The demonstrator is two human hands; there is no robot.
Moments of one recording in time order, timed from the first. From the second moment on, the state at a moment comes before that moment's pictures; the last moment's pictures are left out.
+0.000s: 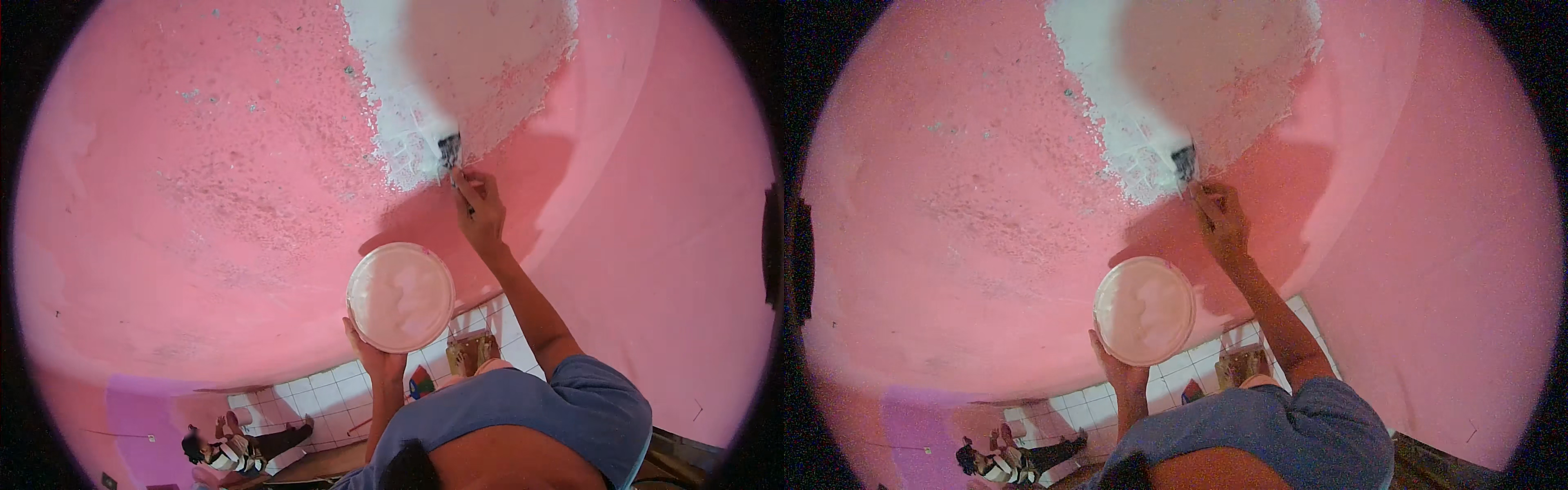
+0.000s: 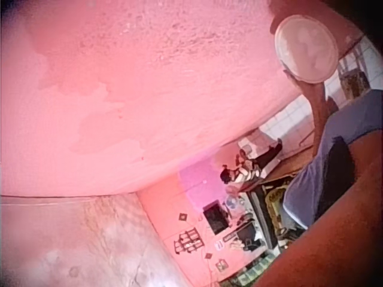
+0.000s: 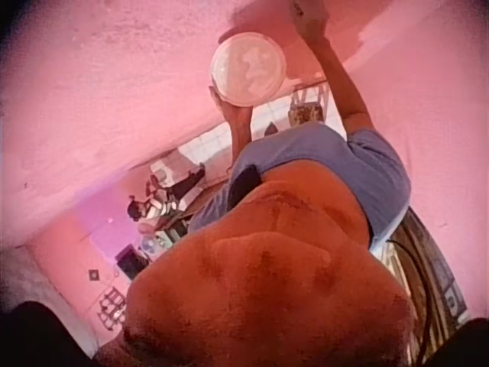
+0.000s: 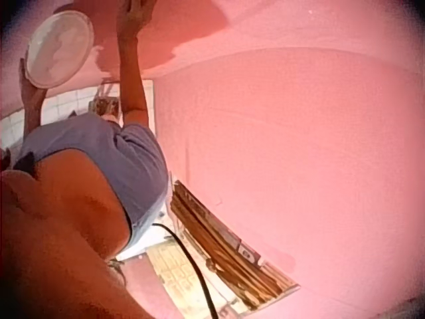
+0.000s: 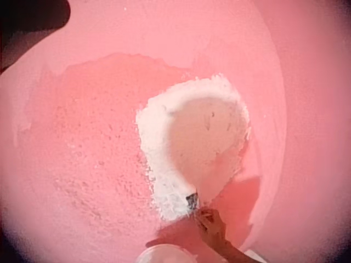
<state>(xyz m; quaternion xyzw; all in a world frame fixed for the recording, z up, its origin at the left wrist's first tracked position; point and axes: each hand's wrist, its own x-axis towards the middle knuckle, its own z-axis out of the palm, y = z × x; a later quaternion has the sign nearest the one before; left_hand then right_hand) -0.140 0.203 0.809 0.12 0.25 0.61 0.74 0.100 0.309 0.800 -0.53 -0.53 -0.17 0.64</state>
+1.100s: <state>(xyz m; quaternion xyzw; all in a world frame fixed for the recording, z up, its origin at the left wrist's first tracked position) -0.162 0.201 0.798 0.06 0.23 0.61 0.76 0.068 0.296 0.843 -0.50 -0.55 -0.15 0.65</state>
